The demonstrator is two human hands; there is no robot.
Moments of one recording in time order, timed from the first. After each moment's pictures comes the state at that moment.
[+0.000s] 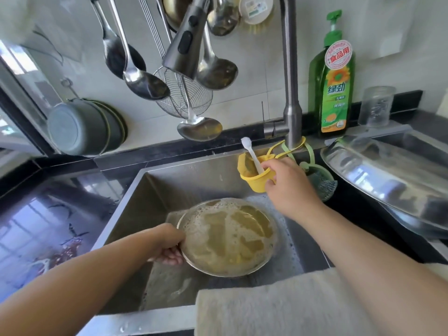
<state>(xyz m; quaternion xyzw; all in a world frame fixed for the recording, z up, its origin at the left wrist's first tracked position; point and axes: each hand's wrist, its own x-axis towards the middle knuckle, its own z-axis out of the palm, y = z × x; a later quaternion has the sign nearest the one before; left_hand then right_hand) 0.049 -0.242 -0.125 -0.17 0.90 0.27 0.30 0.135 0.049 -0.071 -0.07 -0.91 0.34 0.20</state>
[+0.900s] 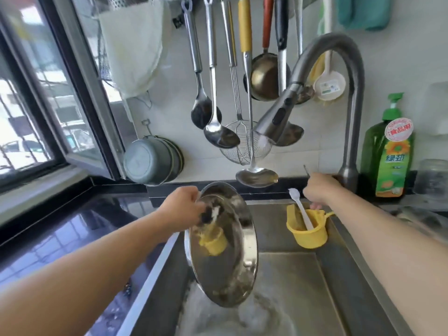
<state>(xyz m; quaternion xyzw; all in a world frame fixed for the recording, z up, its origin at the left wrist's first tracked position) 0.046 -0.283 0.049 0.06 0.95 0.31 -0.05 0.008 0.056 0.020 -0.20 -0.94 0.27 0.02</state>
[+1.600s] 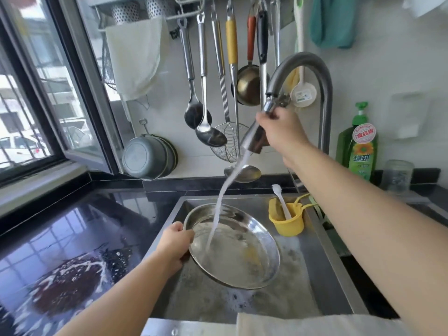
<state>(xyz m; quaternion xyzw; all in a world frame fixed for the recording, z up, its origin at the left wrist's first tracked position) 0.096 -0.279 -0.038 -0.14 0.75 0.64 0.04 0.090 -0.025 0.148 0.01 -0.76 0.59 0.29</state>
